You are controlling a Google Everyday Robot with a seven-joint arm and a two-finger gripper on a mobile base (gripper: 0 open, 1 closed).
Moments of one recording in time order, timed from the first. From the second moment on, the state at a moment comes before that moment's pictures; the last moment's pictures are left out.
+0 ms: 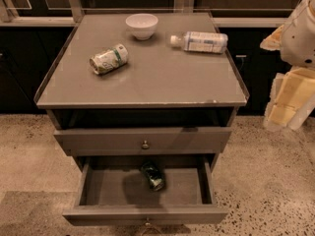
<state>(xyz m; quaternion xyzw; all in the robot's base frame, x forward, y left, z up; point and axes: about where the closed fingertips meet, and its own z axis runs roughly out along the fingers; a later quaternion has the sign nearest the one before) 0.438 -0.216 0.977 -0.60 0.78 -0.04 0.16</state>
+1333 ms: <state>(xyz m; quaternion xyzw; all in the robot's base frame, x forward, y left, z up) 0.379 -0.183 0.923 -0.51 0.82 0.03 0.25</state>
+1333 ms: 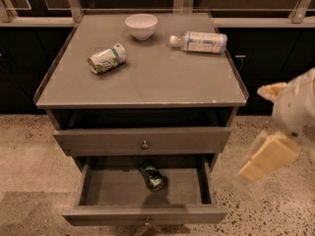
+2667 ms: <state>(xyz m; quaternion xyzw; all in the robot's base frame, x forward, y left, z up) 0.380 -0.124 0.779 -0.40 0.86 0.11 0.31</state>
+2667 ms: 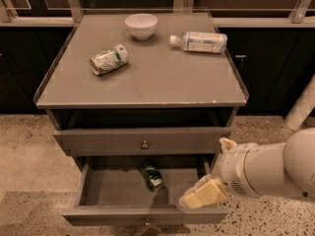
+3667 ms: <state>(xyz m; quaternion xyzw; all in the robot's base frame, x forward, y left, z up) 0.404 -0.110 0.732 -0.37 0.85 0.15 0.34</state>
